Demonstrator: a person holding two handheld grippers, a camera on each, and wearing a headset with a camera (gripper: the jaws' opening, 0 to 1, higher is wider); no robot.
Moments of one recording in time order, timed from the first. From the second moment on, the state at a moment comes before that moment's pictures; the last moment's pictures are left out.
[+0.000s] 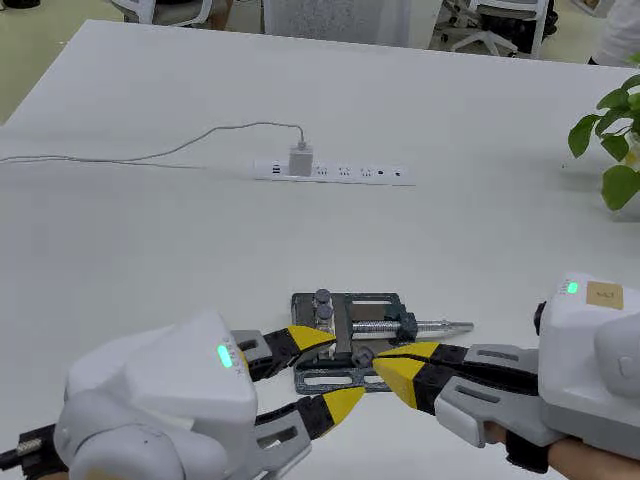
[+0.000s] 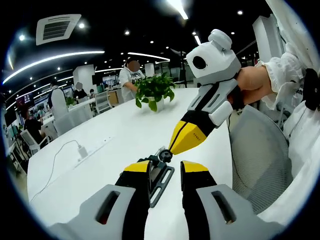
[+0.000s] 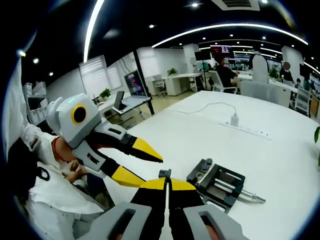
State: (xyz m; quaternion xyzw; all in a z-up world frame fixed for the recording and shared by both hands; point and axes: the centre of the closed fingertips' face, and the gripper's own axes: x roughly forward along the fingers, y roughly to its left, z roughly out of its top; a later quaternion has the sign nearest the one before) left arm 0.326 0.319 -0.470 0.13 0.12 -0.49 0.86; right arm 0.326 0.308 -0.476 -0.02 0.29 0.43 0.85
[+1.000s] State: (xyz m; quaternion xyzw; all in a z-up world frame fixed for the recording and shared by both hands) left arm 0.328 0.319 -0.459 0.12 0.10 -0.48 0.86; right arm 0.323 0.315 -0.465 -0.01 0.28 0.43 0.86
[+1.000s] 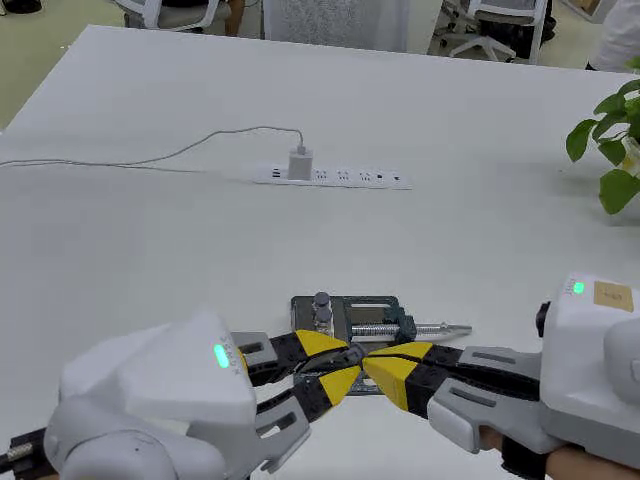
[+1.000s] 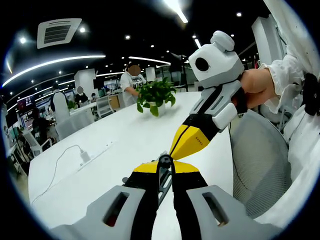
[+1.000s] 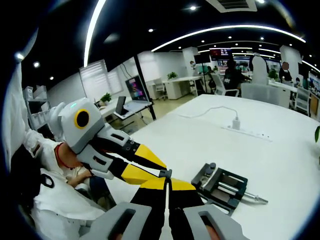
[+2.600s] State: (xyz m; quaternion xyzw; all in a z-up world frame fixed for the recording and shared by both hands) left arm 0.315 0.337 -0.399 -0.14 0.09 -0.59 0.79; right arm 0.303 0.316 -0.394 -0.03 0.22 0.57 0.79
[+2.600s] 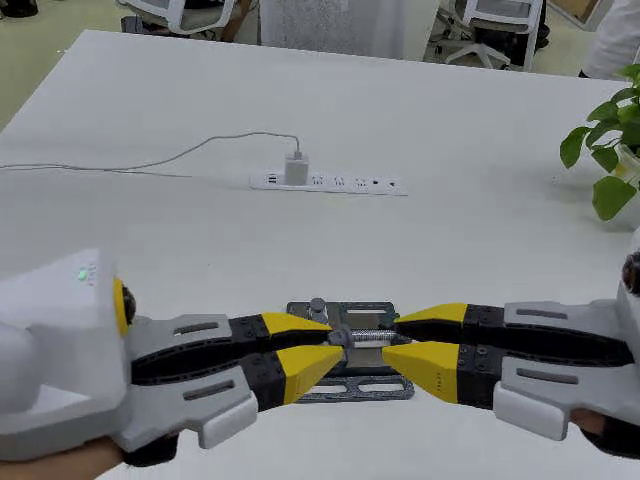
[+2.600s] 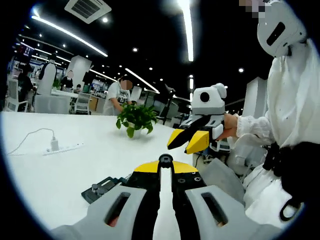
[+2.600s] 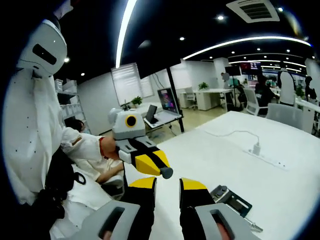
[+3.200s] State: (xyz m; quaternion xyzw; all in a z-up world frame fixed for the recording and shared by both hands) left arm 0.290 0.333 -0.355 -0.22 0.06 -0.66 0.72; right arm 0.281 0.331 -0.352 0.02 0.19 0.65 0.74
